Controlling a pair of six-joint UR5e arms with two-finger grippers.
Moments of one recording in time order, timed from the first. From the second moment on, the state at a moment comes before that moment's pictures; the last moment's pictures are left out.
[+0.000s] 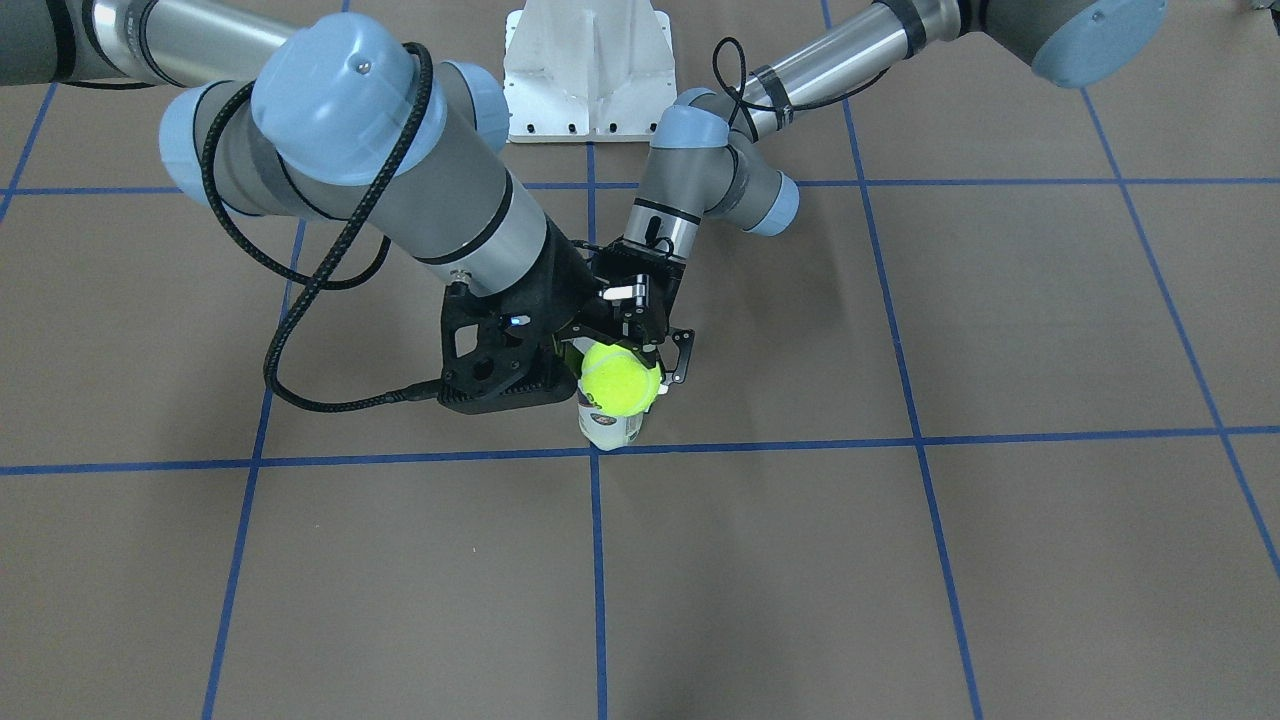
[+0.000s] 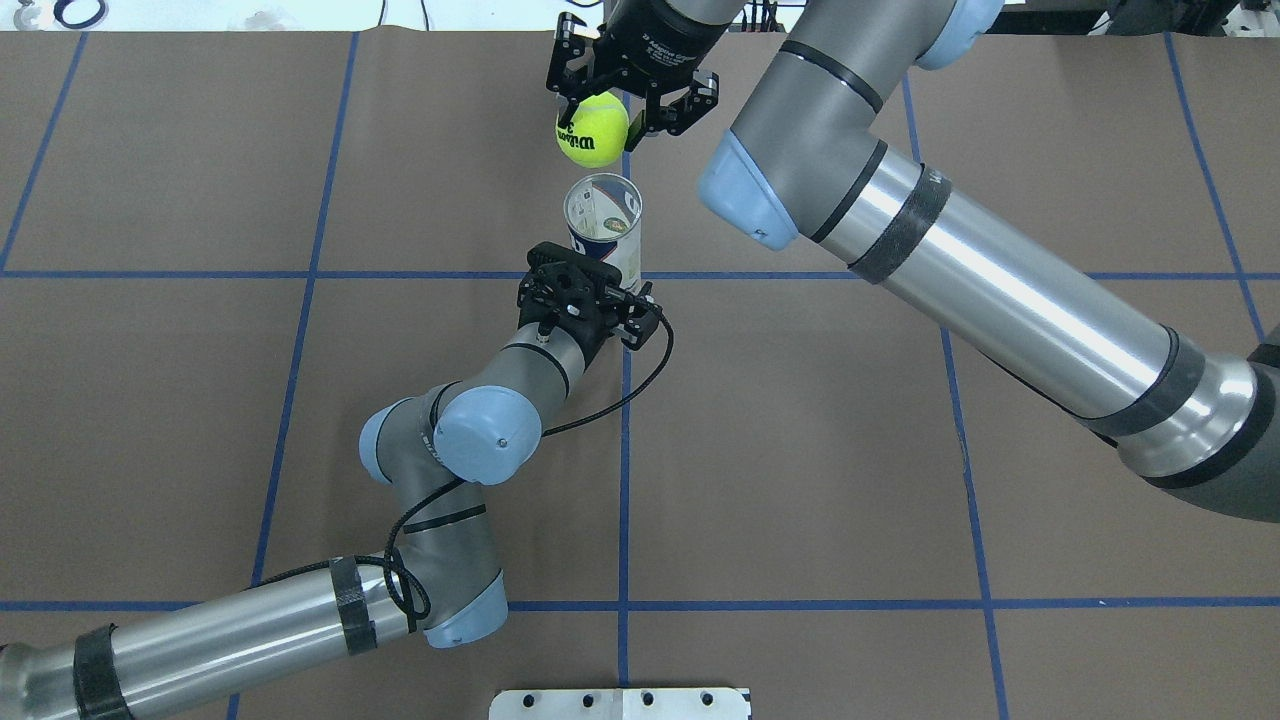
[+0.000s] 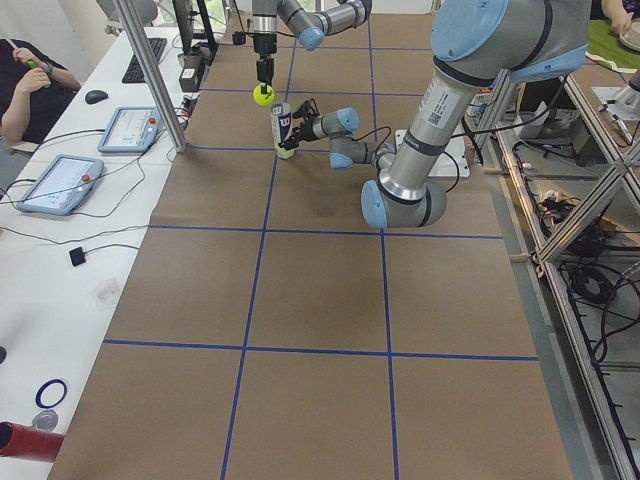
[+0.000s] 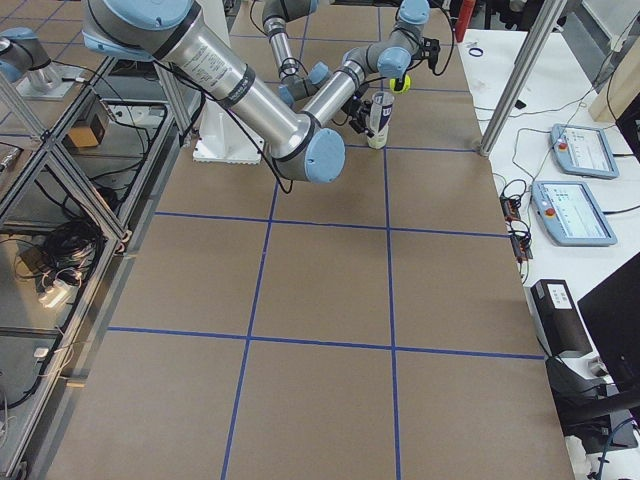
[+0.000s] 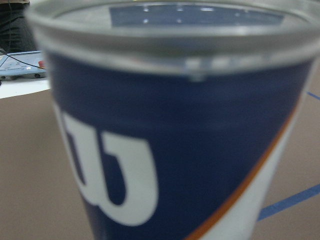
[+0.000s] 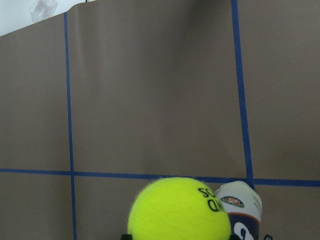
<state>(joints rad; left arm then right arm) -0.38 -2.31 -1.24 -2.58 -1.03 -0.81 0.85 -0.58 1.39 -1.32 2.31 1.26</state>
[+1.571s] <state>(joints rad) -0.38 -2.31 -1.24 -2.58 -1.03 -0.81 0.82 -0.65 1.48 -1.38 2.31 1.26</state>
